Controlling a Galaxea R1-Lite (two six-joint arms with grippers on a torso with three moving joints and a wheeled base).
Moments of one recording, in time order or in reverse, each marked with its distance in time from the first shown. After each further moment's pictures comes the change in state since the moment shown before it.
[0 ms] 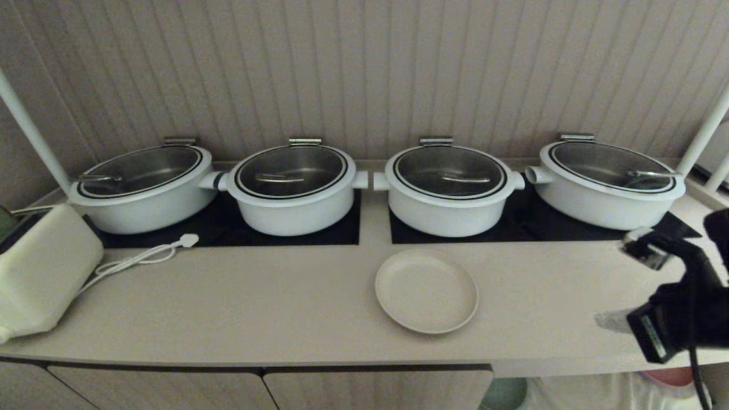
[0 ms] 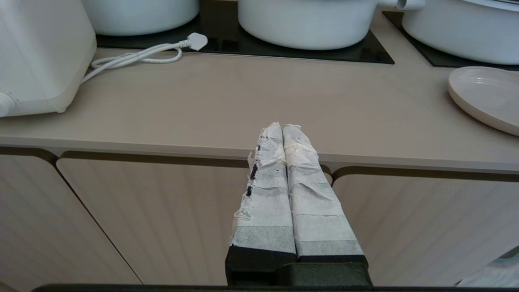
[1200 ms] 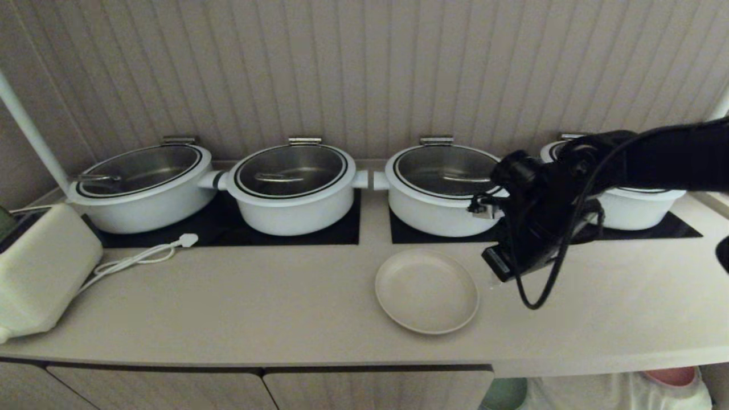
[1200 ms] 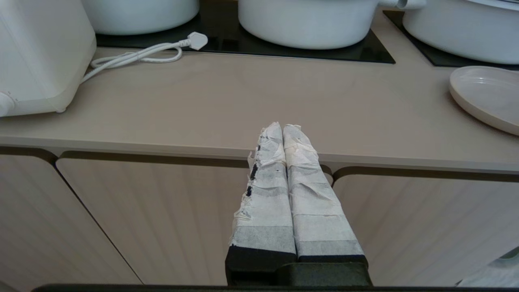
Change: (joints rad) left arm 0.000 0.000 0.000 0.000 0.000 0.000; right arm 0.274 0.679 -0.991 0.685 -0.112 0.192
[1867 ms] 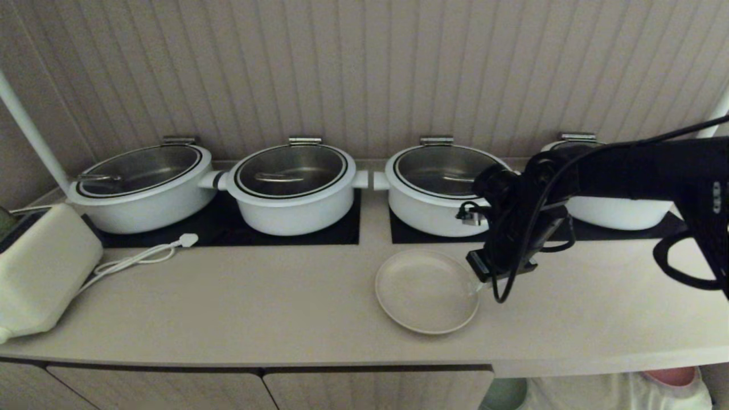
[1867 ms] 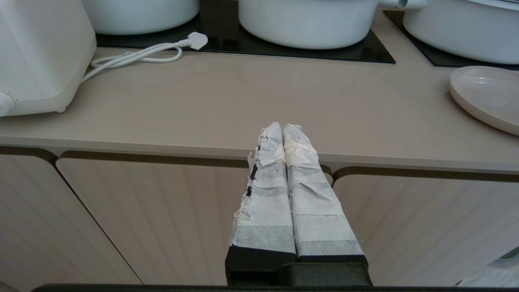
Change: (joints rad) left arm 0.000 0.000 0.000 0.000 0.000 0.000; right arm 0.006 0.119 -0.099 0.024 -0.003 0.087
